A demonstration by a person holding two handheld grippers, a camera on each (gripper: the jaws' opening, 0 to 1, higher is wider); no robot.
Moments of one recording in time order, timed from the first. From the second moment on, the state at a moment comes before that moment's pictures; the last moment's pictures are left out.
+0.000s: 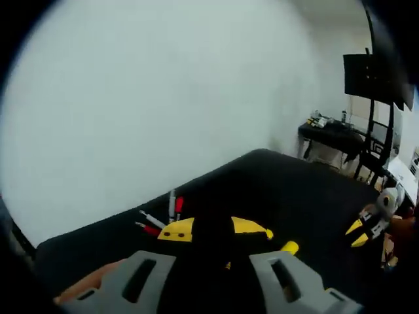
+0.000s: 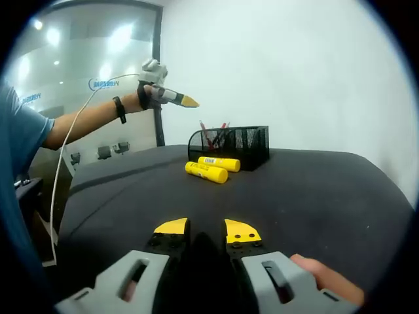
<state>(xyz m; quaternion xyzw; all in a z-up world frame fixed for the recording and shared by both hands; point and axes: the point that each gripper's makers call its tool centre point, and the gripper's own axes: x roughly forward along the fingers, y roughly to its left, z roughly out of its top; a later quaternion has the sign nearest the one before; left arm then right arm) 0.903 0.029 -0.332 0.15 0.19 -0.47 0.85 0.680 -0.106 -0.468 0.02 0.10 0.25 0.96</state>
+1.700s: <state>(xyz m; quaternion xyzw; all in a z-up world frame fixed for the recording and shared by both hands) 0.825 -0.057 -0.483 0.55 0.25 -0.61 0.50 0.680 -0.106 -0.467 0.02 0.10 0.25 0.96</state>
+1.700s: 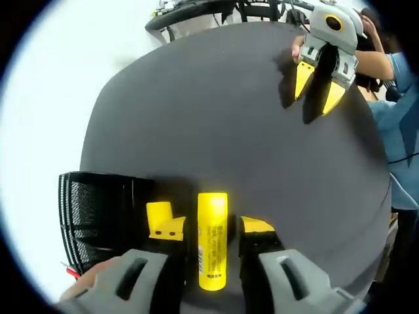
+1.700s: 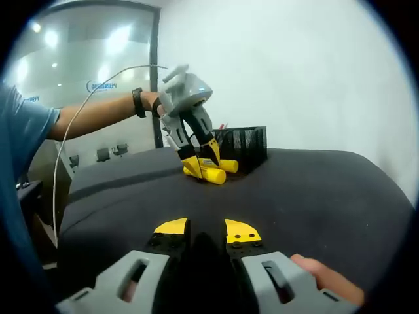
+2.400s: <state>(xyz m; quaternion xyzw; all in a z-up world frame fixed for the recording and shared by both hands) 0.827 -0.058 -0.500 0.55 0.31 -0.62 0.46 0.681 -0.107 -0.467 0.02 0.10 0.25 0.96</state>
